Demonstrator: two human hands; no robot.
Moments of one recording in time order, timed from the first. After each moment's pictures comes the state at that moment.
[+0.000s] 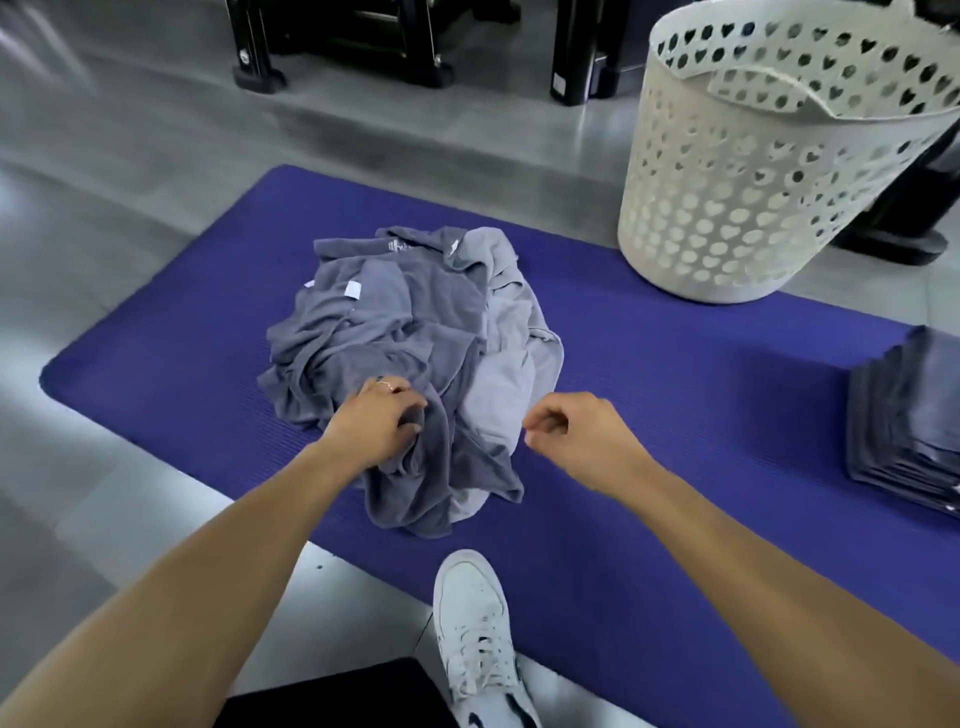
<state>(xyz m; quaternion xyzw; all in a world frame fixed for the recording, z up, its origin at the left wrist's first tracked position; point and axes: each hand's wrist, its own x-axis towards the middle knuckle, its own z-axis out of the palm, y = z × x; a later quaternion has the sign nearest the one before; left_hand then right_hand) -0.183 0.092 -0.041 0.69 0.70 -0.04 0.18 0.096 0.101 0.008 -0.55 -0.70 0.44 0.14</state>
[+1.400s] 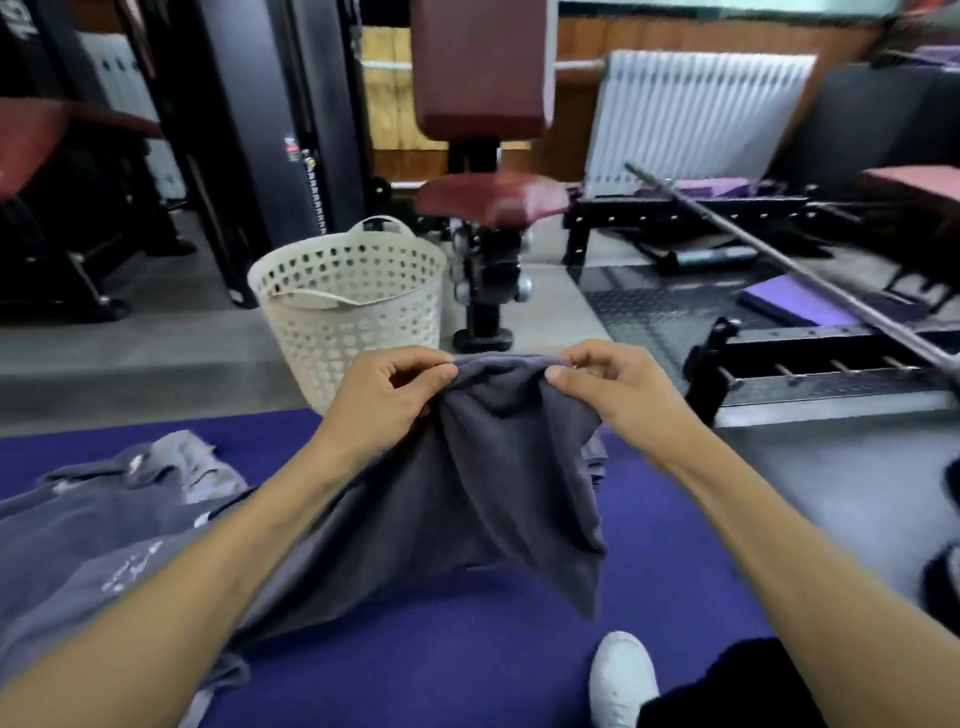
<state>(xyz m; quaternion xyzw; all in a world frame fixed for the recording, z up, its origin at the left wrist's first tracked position) 0.230 0.053 0.229 0.74 0.34 0.43 0.40 0.456 -0.038 0.241 -0.60 -0.53 0.31 0.51</state>
